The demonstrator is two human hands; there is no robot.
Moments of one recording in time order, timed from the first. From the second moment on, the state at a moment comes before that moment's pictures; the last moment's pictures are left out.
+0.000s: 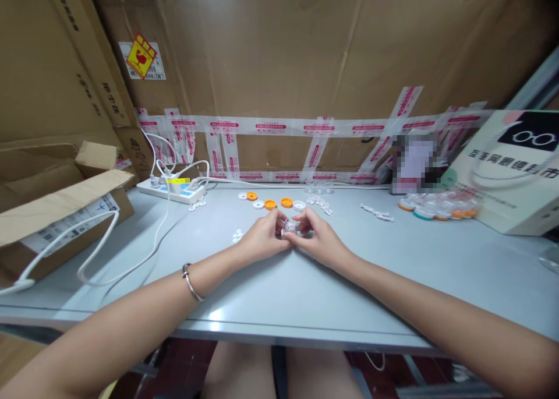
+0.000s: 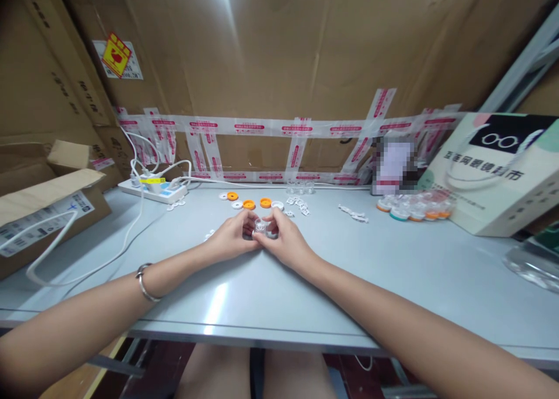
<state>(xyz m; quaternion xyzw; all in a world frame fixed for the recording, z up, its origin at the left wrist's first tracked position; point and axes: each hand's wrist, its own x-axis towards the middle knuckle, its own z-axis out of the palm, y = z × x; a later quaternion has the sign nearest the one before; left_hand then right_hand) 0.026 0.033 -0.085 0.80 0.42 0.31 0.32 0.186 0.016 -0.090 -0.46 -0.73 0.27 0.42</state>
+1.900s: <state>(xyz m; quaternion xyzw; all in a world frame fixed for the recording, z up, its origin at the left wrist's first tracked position) 0.009 0.033 -0.042 0.67 0.25 0.43 0.55 0.189 0.004 -0.067 -0.23 -0.39 0.76 0.46</state>
